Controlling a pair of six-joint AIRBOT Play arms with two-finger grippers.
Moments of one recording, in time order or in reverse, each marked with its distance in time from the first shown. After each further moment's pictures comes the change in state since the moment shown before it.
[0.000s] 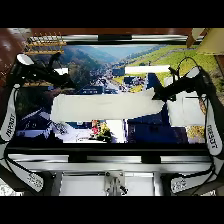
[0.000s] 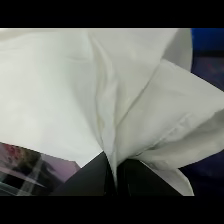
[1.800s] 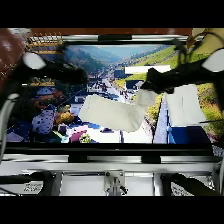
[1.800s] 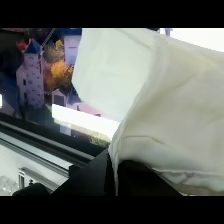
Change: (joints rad) left arm -0.205 0.357 -0.198 0.227 0.334 -0.223; right arm 0.255 0.388 0.005 0.082 0.023 0.268
